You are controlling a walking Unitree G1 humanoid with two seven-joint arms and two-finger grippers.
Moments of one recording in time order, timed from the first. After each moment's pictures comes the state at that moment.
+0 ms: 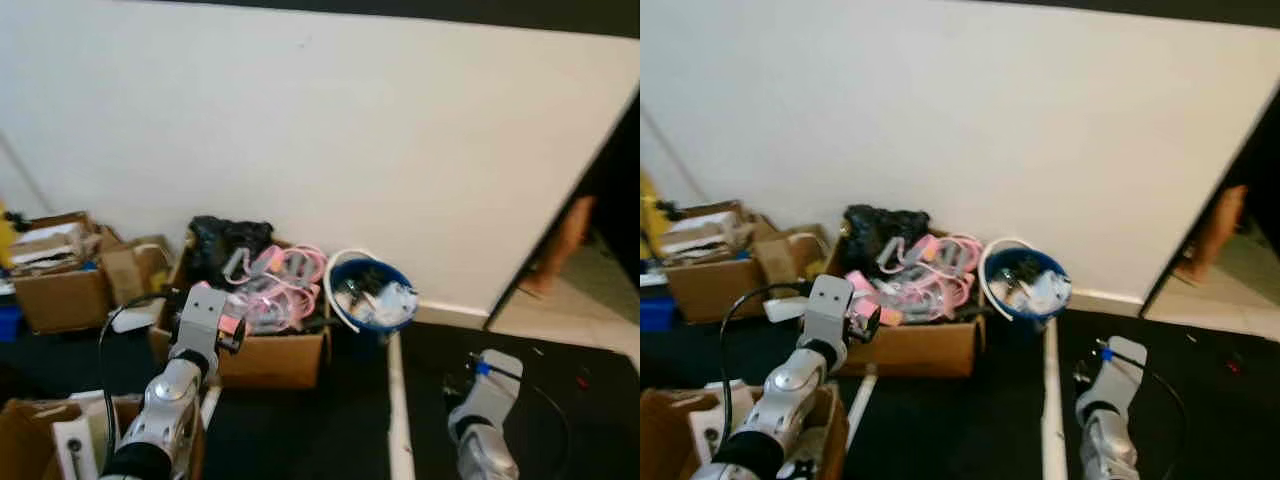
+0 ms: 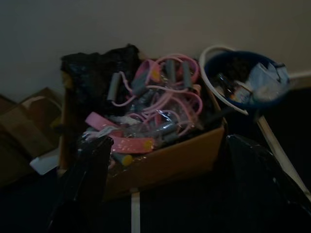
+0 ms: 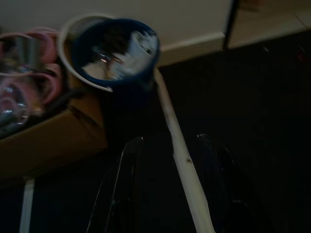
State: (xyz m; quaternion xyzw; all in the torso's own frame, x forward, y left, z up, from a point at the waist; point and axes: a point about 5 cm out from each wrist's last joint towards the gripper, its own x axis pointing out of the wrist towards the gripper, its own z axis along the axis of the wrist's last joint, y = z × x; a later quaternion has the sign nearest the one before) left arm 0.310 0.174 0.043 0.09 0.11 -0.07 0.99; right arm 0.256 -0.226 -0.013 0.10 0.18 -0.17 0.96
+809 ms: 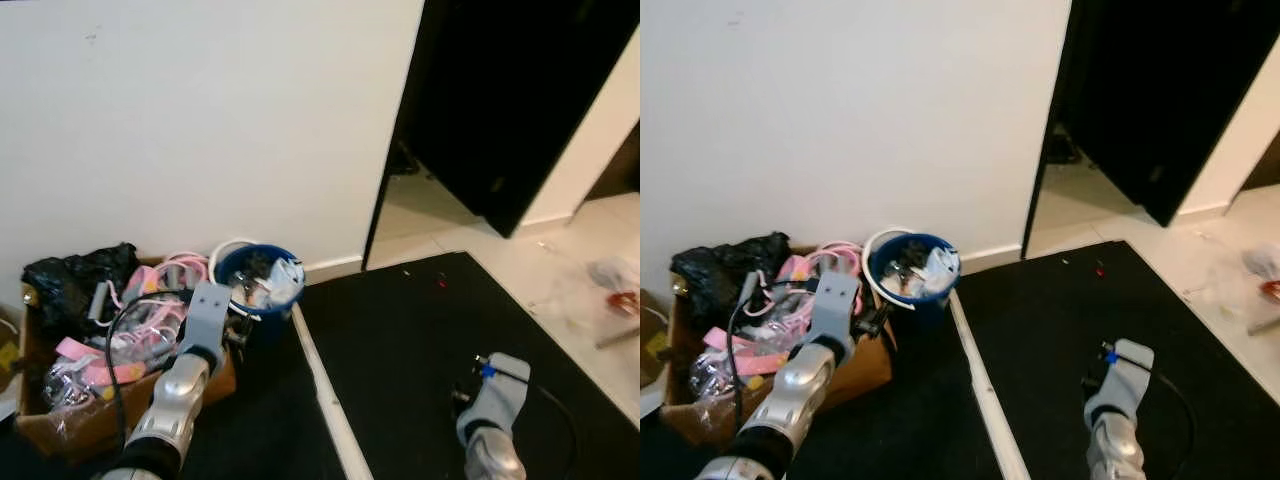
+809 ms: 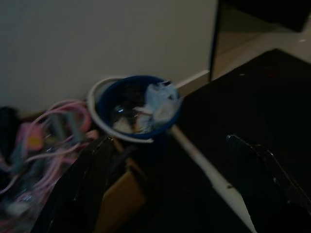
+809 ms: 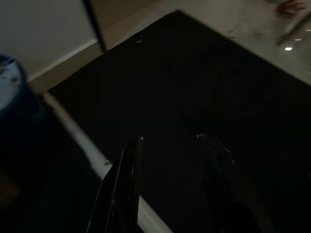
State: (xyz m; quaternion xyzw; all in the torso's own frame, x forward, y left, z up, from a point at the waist) left arm 0.315 0.163 0.047 0.08 0.11 -0.07 0.99; right arm 0.257 -0.239 -0.009 0.08 0.17 -0.19 0.96
